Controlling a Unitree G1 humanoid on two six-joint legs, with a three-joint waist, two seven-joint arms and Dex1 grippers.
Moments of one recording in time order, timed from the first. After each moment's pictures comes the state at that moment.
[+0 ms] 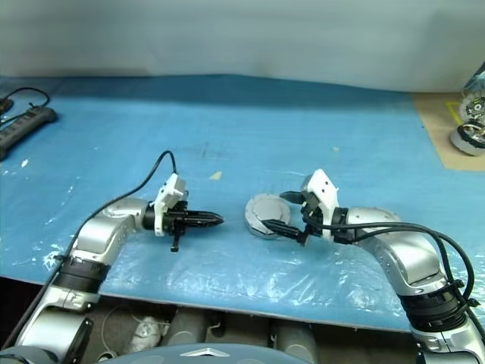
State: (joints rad) left arm -0.32 0.43 -0.08 0.04 -0.32 0.38 -1.27; right arm -0.20 -0.72 0.11 -0.36 0.53 0.68 0.83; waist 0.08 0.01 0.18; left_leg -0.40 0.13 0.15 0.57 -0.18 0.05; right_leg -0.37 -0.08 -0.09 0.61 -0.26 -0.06
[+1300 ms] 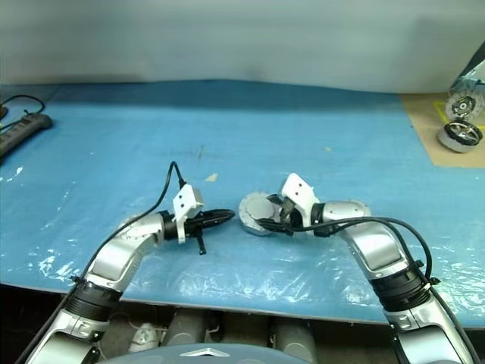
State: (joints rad) left arm -0.23 0.36 -0.19 -0.07 -0.23 0.29 -0.92; right arm -0.30 -0.60 0.25 -0.20 0.27 0.58 0.86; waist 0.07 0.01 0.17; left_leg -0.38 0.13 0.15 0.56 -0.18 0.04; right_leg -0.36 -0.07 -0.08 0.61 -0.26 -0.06
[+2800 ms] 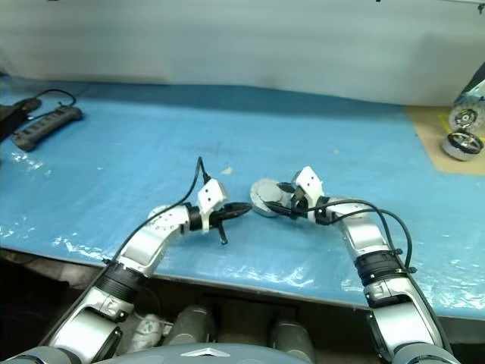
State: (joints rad) left arm -0.38 0.26 -0.27 0.18 -0.15 0.17 -0.82; right arm -0.42 -0.49 0.18 0.38 0.23 0.15 0.94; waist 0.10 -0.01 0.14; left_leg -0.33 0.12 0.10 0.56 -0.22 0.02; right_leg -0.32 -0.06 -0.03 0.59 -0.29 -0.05
